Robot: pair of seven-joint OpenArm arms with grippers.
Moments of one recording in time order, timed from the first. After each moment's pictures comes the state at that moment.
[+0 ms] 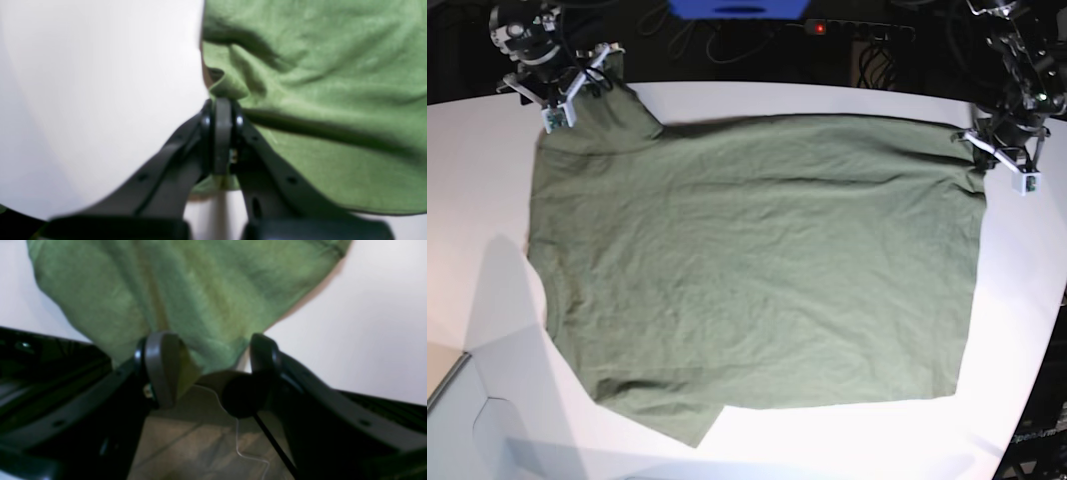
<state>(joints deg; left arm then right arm) 14.3 -13.6 -35.5 83.7 -18.4 -29.5 39.8 -31.2 -9.3 30.6 109.7 -11.6 40.1 -38.3</state>
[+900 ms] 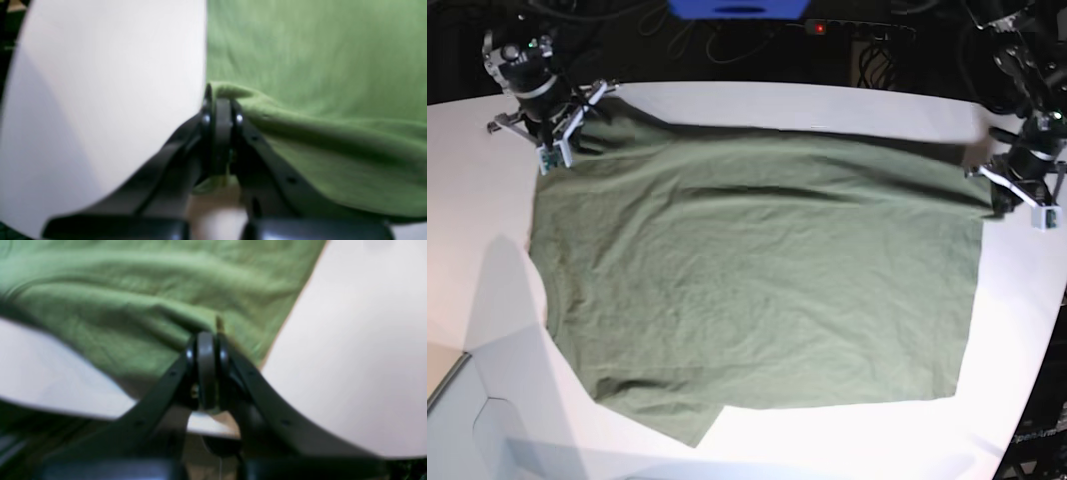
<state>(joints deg) 10.4 -13.3 -38.4 93.1 -18.4 -29.6 40.9 -25.1 -9.2 28.4 116.4 -12.0 40.1 -39.0</state>
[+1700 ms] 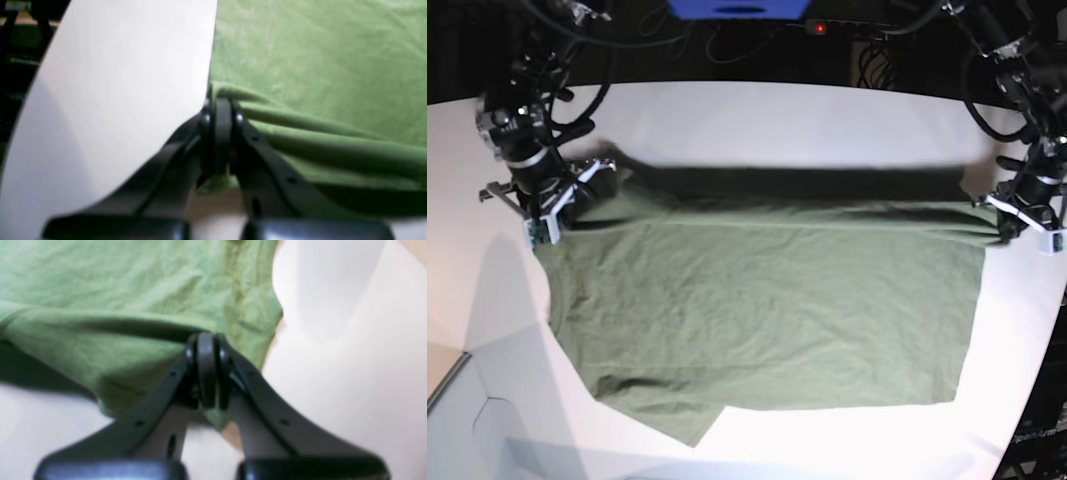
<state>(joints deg) 3.4 -13.7 -37.0 87.1 -17.8 -29.4 40.9 -8.5 -9.3 30.6 110.5 -12.0 40.1 -39.3</state>
